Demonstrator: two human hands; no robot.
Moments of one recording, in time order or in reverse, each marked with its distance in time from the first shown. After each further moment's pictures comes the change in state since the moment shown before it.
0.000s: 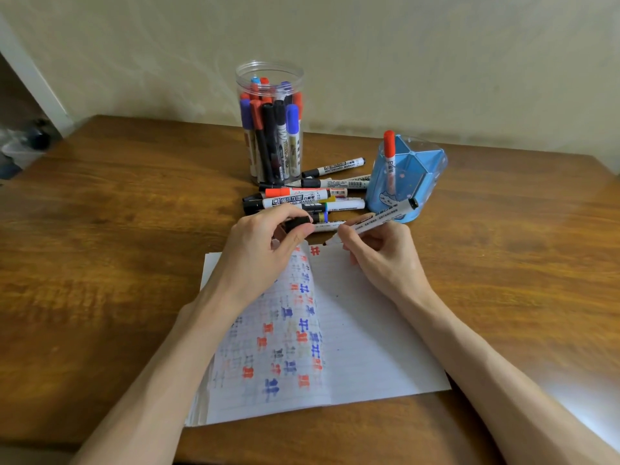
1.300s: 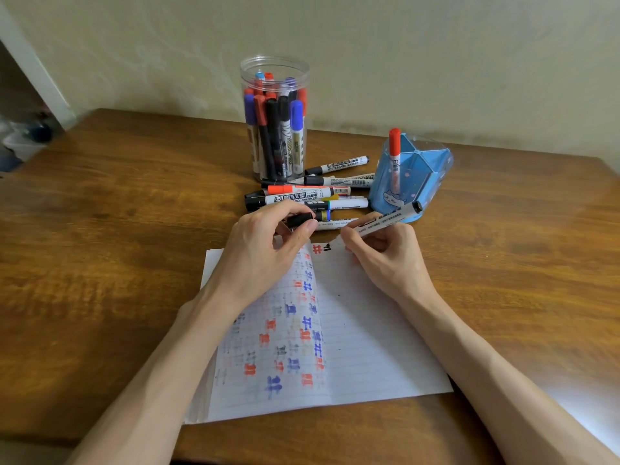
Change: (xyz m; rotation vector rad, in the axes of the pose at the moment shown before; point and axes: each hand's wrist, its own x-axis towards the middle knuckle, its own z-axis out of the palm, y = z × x) left_hand -0.002 -0.002 0.000 -0.019 0.014 -0.002; right_hand 0.001 0.004 0.000 -0.028 0.013 -0.052
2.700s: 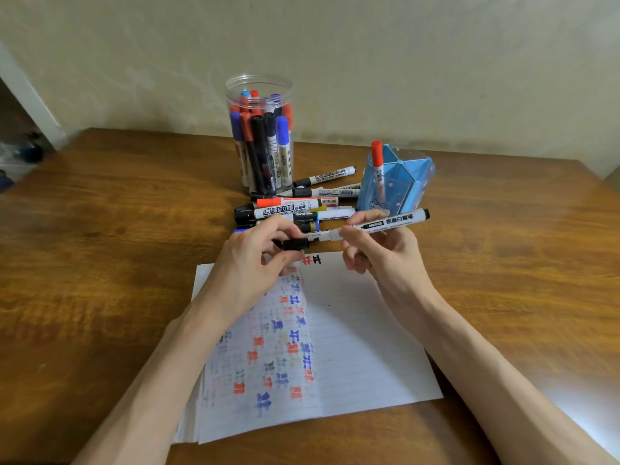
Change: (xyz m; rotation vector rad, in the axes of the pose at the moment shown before) left_hand -0.004 0.002 -0.001 -0.134 -0.112 -0.122; right_hand -0.007 -0.015 -0.014 0.539 -0.053 0.151
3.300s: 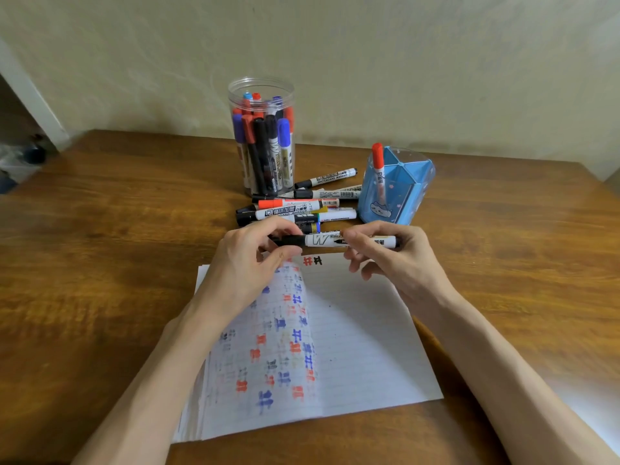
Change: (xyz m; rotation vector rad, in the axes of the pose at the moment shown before) left_hand 0.001 0.000 -0.006 0.093 0.056 0.076; right_hand -0.001 -0.014 -0.018 -0.169 -0.068 0.084
